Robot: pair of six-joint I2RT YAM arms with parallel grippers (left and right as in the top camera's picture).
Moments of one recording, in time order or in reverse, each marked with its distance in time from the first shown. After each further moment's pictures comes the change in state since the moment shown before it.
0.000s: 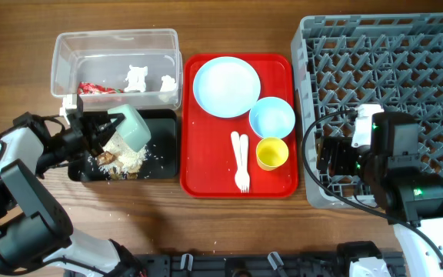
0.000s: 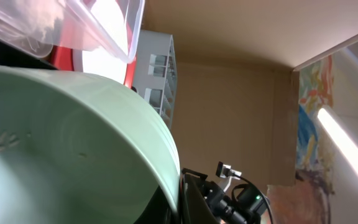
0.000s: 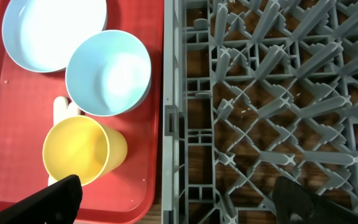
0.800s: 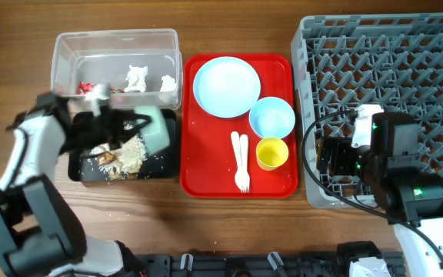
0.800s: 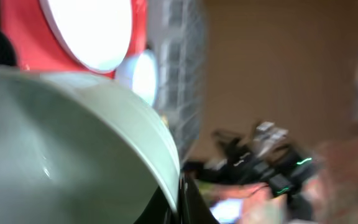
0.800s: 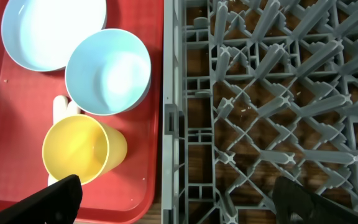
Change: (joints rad) left arm -0.243 -0.112 0.076 -0.078 -0.179 0.027; right arm 0.000 0.000 0.000 -0.003 0.000 0.000
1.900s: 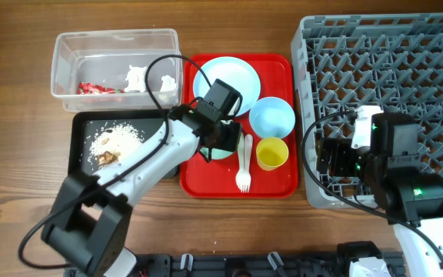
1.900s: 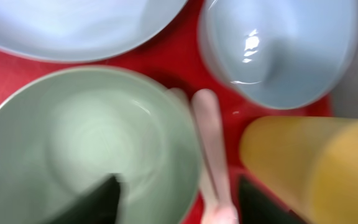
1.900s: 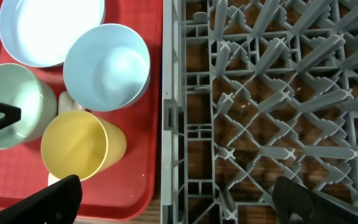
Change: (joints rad) left arm -0.931 0.037 0.092 0.431 -1.143 -0.505; right arm 0.000 0.000 0.000 -0.014 0.000 0.000
